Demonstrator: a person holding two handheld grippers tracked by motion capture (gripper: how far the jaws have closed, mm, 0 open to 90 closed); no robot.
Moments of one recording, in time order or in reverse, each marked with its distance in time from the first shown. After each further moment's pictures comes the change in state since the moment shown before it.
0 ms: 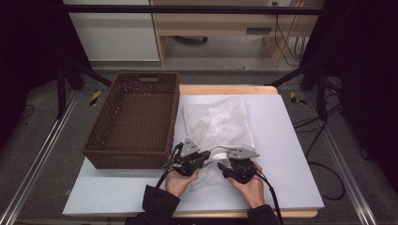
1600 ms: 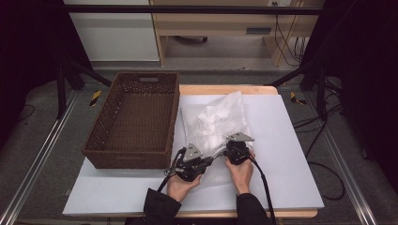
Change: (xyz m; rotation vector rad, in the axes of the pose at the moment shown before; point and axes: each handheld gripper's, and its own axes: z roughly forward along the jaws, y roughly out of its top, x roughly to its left) left arm -0.010 -0.012 0.004 0.045 -0.043 0.003; right arm -0.021 0.032 0.041 -0.045 -0.106 0.149
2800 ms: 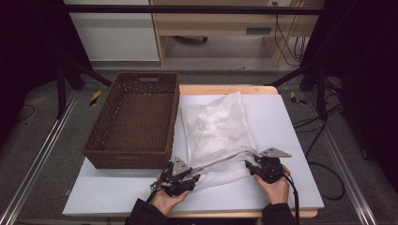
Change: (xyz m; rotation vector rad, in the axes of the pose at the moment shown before) left arm -0.001 -0.043 -0.031 0.108 0.139 -0.017; right arm -0.055 -0.053 -0.077 0.080 -0.010 0.009
